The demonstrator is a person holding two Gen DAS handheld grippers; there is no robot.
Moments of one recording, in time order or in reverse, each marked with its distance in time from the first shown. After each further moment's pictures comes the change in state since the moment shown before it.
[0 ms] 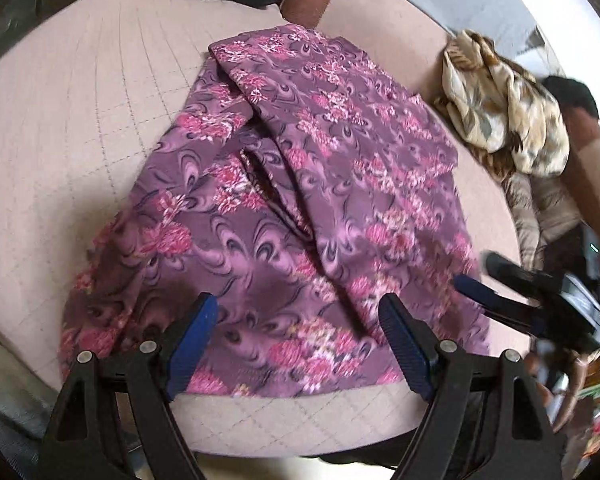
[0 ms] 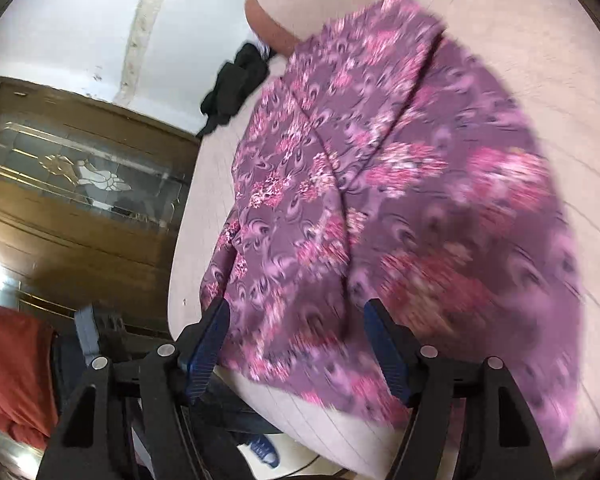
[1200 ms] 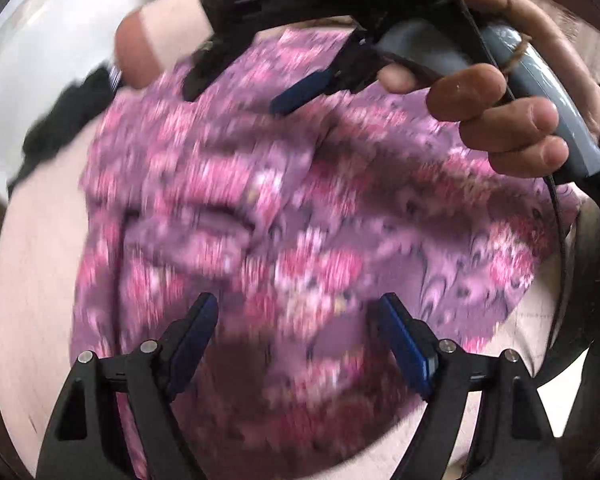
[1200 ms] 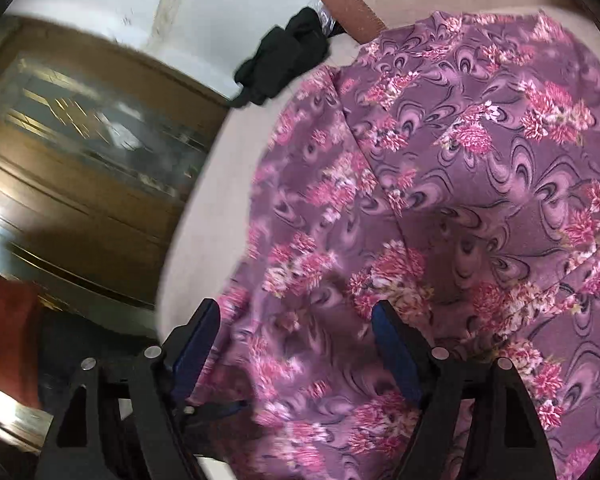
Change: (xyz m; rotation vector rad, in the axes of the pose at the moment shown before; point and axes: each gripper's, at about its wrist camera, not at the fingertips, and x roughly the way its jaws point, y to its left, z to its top) left arm 0.059 -0.079 -0.036 0.776 0.014 0.215; right arm 0.110 0.040 0.108 -0.253 0.093 0.003
